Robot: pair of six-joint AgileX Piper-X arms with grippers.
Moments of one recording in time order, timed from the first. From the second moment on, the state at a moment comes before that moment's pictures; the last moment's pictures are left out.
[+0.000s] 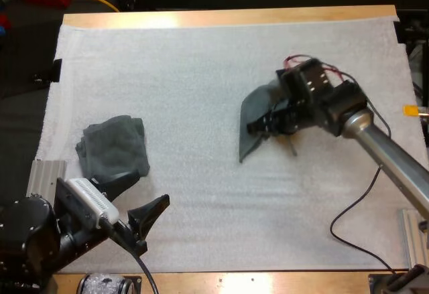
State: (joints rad) left arm -0.07 0.46 -0.99 1.10 0.70 -1.77; right arm 0.58 1.58 -1.32 0.95 -0.28 -1.62
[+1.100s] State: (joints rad) left arm -0.07 0.46 -0.99 1.16 0.70 -1.77; right arm 0.84 1.58 -1.32 1.04 -0.24 -1.59
